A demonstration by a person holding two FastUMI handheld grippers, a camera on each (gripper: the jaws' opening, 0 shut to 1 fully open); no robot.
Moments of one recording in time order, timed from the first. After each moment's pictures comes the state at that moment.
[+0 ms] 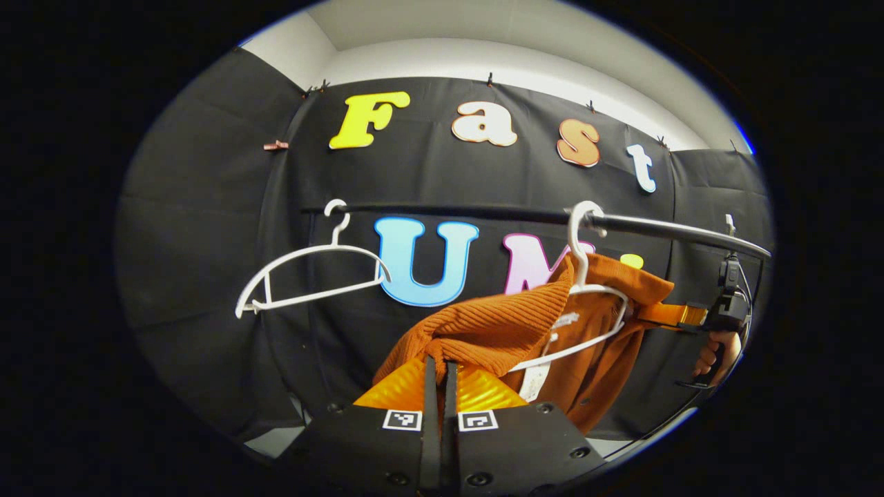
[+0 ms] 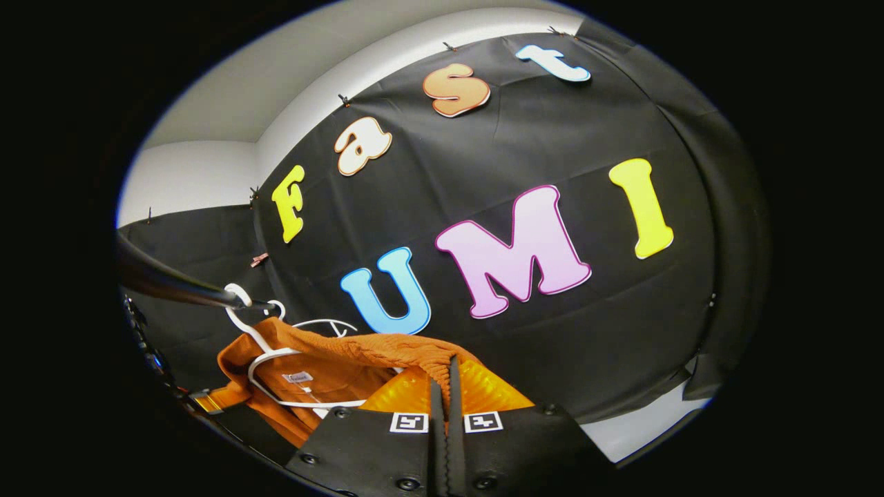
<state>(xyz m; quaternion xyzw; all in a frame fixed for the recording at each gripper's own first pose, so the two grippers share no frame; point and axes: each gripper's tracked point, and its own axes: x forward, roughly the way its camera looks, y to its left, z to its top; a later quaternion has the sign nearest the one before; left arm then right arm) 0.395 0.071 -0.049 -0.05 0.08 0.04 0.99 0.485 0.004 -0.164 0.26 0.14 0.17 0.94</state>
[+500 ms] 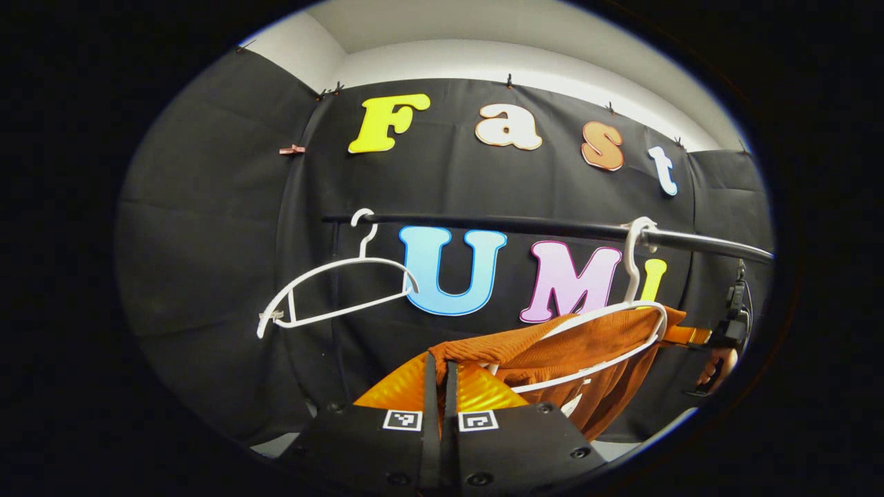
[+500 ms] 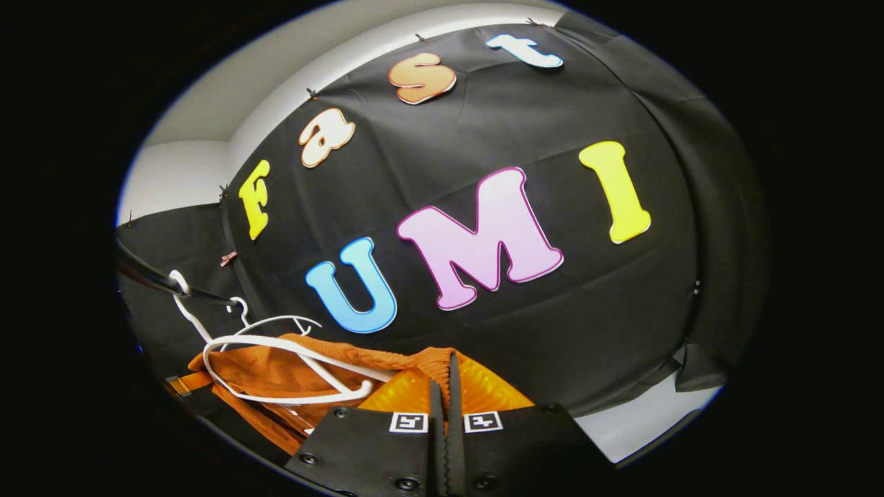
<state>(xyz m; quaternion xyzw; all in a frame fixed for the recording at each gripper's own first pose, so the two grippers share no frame) 0.412 0.109 -0.062 -0.06 0.09 0.07 0.99 0.503 -0.011 -0.231 0.27 0.18 0.13 0.94</state>
